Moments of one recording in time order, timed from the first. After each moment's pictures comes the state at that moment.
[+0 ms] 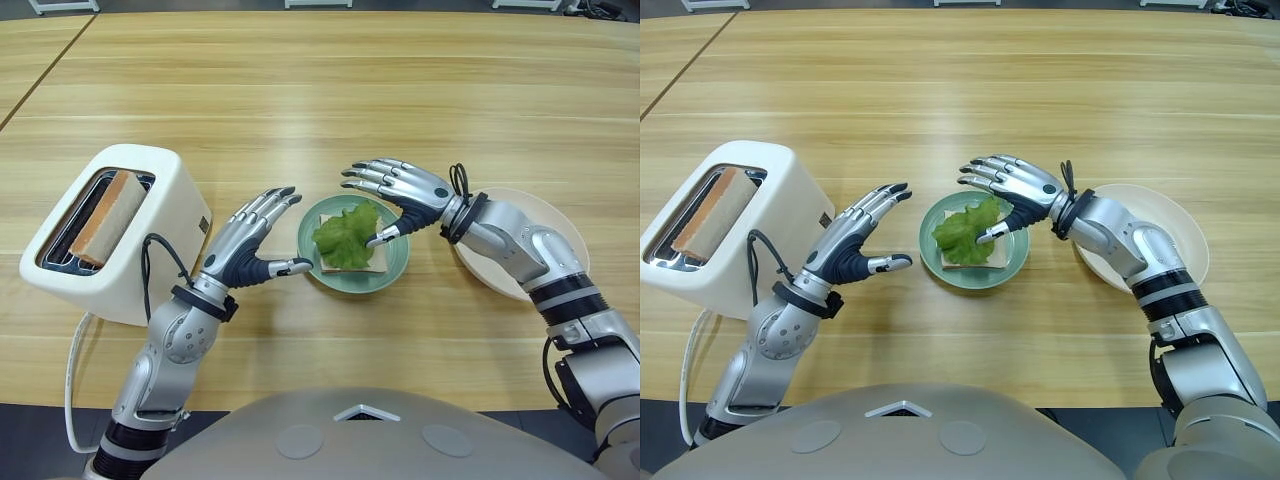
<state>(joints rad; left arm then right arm) 0.32 0.36 -0.18 -0.53 0.67 -0.15 -0.16 -0.35 -0.72 0.33 0.18 -0.71 -0.67 0.08</state>
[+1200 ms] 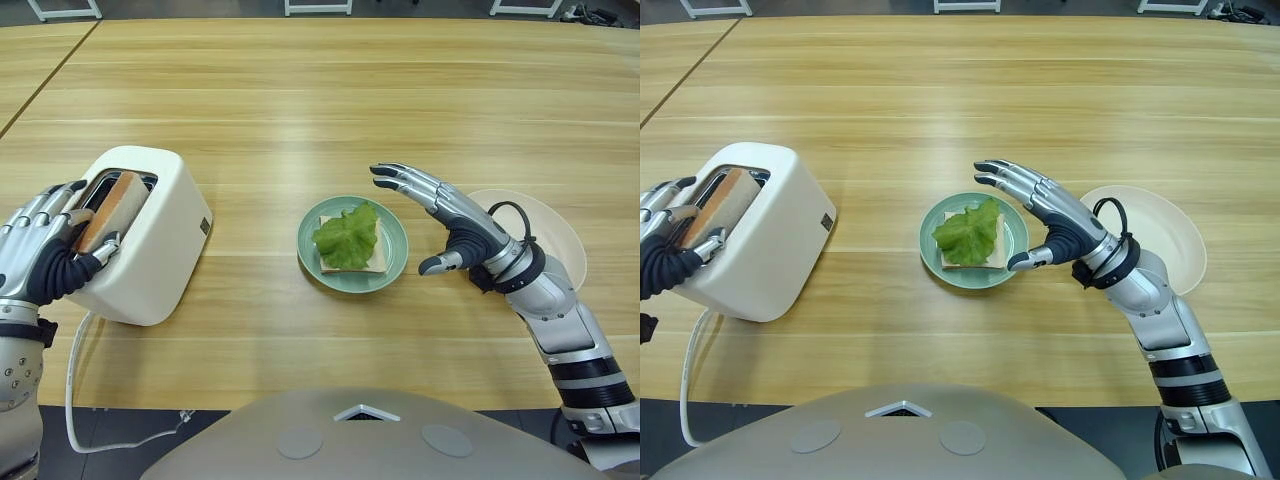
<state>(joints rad) 0.57 0.53 0.60 -0.62 0.65 -0.09 -0.28 0.08 -0.65 0.06 -0.21 -0.20 -0.68 0.25</state>
